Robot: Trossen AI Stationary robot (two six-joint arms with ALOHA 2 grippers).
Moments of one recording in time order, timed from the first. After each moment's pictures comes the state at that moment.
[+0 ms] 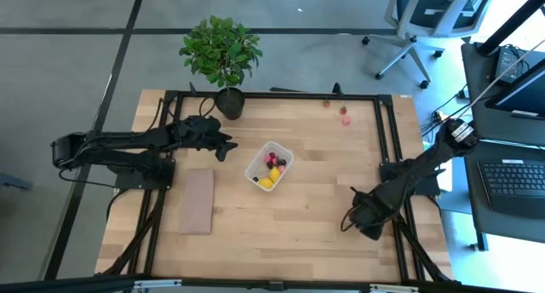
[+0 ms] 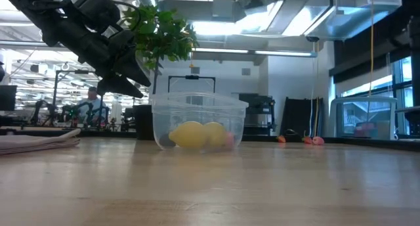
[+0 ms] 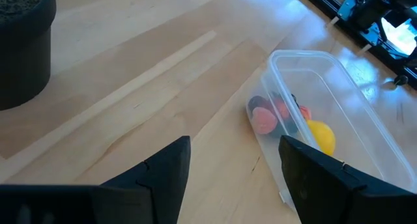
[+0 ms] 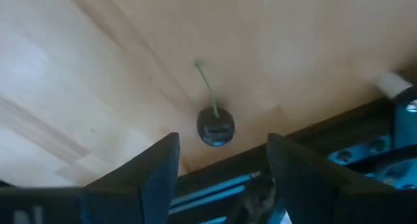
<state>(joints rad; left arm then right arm) 0.38 0.96 0.39 0.00 0.04 -0.50 0.69 1.41 0.73 -1.01 -0.32 1.21</state>
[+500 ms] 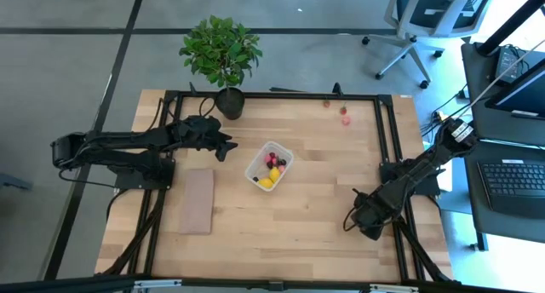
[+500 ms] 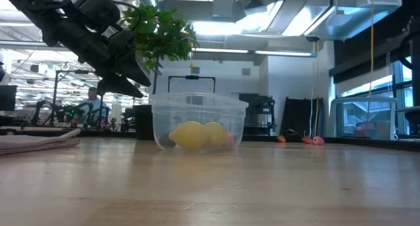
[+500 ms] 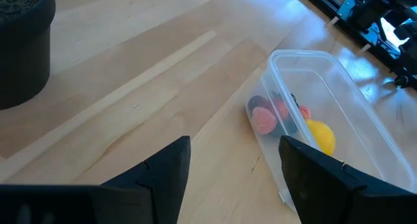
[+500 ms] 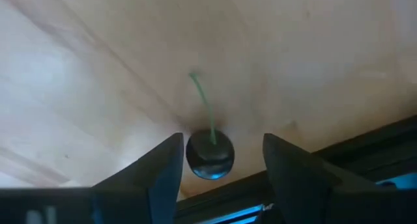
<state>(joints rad) 0.38 0.96 0.39 0.00 0.04 -0.50 0.72 1.41 0.59 -0.83 -0.34 1.30</state>
